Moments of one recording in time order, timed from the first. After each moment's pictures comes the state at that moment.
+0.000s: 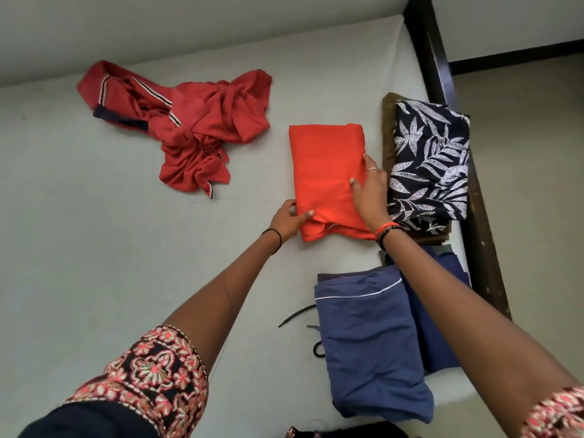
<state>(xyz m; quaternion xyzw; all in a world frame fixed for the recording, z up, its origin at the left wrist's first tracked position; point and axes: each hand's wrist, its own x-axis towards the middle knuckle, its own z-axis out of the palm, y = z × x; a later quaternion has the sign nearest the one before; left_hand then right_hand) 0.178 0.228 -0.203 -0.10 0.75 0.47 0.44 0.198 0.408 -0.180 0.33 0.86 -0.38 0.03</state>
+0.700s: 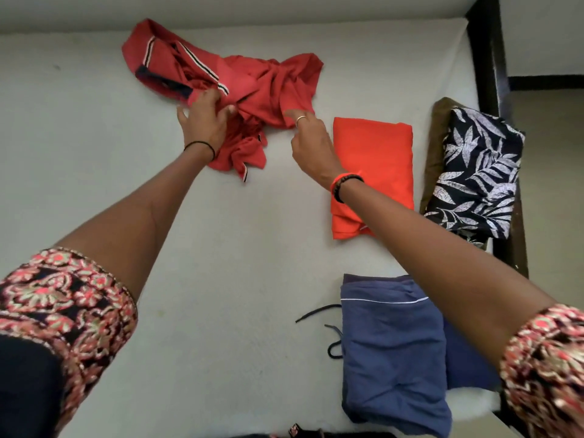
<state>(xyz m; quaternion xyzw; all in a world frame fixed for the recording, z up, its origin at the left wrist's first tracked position) 0.012 0.074 -0.158 -0.02 0.97 0.25 0.05 0.083 0.262 -0.159 0.03 0.93 -0.36 0.04</state>
